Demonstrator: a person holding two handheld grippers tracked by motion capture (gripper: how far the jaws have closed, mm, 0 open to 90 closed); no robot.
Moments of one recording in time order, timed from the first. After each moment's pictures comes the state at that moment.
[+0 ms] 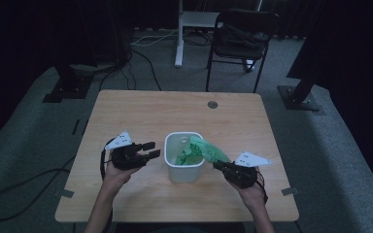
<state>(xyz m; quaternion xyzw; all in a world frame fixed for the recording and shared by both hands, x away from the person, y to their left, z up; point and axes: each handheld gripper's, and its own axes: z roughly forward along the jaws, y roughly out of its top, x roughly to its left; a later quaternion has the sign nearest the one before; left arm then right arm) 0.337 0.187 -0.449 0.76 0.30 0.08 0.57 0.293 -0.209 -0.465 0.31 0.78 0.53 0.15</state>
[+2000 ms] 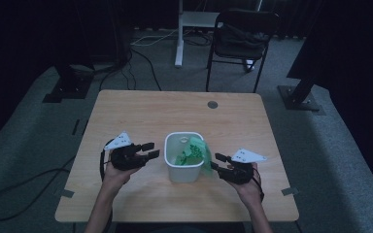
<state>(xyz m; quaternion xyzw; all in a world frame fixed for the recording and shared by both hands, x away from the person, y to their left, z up) 0.337 0.190 -0.454 0.76 0.30 0.08 0.57 0.309 -0.204 -0.475 0.33 0.78 0.52 0.16</state>
